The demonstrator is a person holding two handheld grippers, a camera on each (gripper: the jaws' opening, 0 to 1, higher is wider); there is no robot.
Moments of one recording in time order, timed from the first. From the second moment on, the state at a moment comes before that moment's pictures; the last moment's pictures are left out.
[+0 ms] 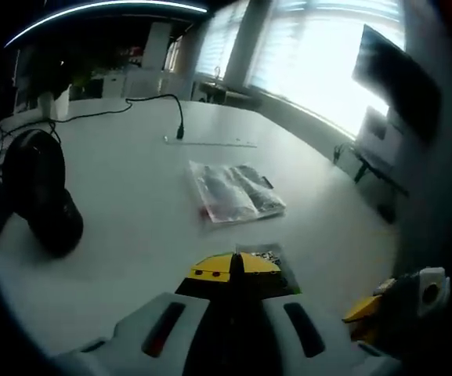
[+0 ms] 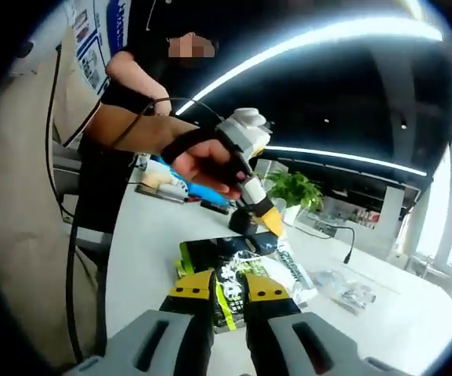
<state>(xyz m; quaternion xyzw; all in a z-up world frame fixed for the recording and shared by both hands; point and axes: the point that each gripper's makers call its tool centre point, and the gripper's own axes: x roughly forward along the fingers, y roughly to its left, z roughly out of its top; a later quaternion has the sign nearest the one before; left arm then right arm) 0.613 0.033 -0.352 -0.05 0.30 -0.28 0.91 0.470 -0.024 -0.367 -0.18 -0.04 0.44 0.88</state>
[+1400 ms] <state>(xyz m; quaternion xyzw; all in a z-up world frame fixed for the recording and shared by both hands) 0.605 0.035 -0.349 -0.05 0.30 -0.27 0.91 0.476 0.026 -0.390 -0.31 -0.04 0.40 0.86</state>
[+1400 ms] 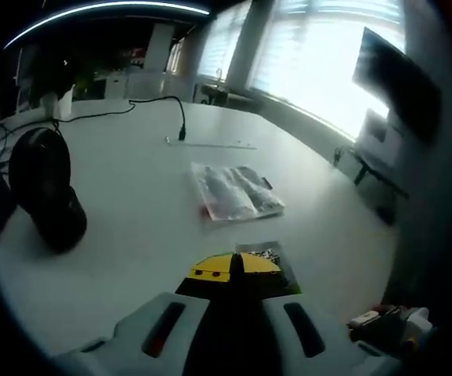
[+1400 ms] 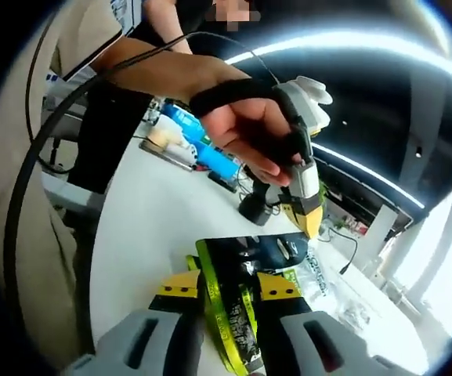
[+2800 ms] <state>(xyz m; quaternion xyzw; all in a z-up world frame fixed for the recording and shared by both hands) 0.614 0.046 -0.351 -0.01 0.24 -0.29 0.93 0.470 0.017 -0.377 -0.23 -0.02 0.41 0.88</state>
